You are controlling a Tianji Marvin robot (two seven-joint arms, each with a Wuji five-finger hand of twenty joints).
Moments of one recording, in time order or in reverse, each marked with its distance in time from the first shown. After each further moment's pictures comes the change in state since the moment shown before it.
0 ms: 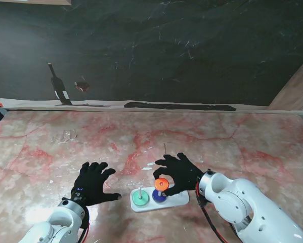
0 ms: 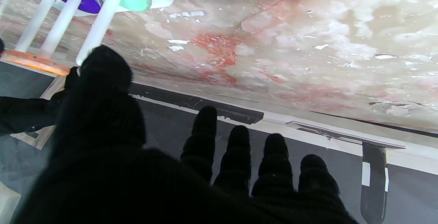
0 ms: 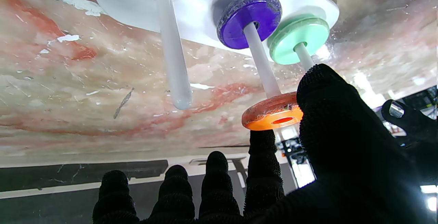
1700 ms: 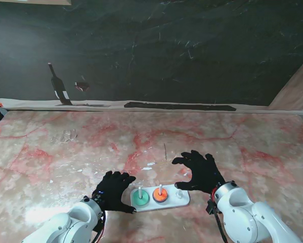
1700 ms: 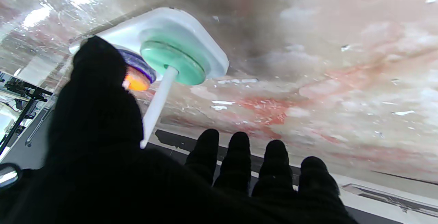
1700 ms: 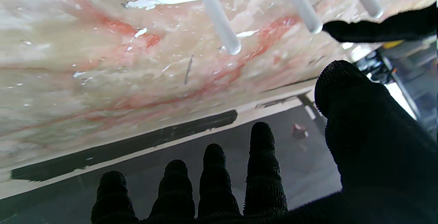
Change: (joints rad) left arm -0.182 0.029 0.189 0.135 -0.063 -0.059 -0.141; right arm -0.279 -0.046 0.191 -0.199 0.079 0.308 -0.186; left_hand 0.008 -0.056 -0.023 0.000 -0.160 0.054 -0.172 -0.024 -0.029 0.000 -0.105 0.042 -0.030 0.000 -0.084 -0.007 0.000 0.000 -0.023 -0.046; right_hand -0.196 -0.127 0.238 0.023 0.017 0.011 -0.215 -0.352 0.053 0.026 0.057 0.022 0.050 0.002 0.005 0.012 -0.010 0.019 0.005 0.004
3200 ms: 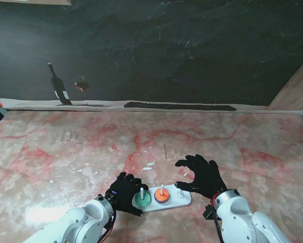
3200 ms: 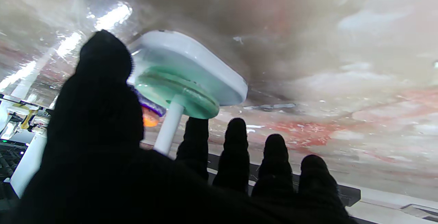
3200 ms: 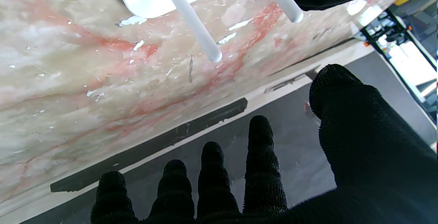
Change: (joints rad) left arm -0.178 -0.003 0.188 0.189 -0.009 -0.071 0.078; right arm -0.068 -0.028 0.005 -0.031 0.099 0.079 -0.088; left_hand 0.004 -0.058 0.085 0.000 0.090 -0.149 0.214 0.118 0.042 -0.030 0.241 0.124 0.009 0.000 0.105 0.047 0.000 0.004 0.023 0.034; right_hand 0.029 0.040 -0.034 0.000 0.064 0.012 0.036 -0.029 0.023 0.022 0.007 0.001 0.001 0.012 -0.001 0.000 -0.001 0.004 0.000 0.000
